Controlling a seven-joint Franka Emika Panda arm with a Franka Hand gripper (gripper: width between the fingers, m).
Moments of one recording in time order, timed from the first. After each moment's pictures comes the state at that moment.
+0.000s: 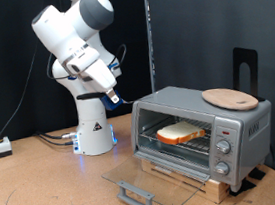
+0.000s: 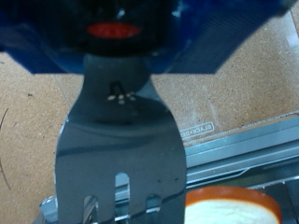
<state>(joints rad) -0.44 -0.53 0.07 -2.63 0.71 2.05 -1.55</state>
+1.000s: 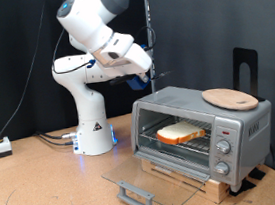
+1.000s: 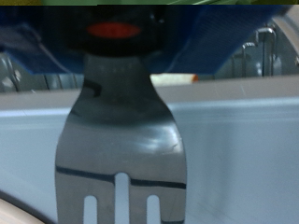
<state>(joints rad) -0.31 -0.64 0.16 -2.66 0.76 1.82 -1.57</state>
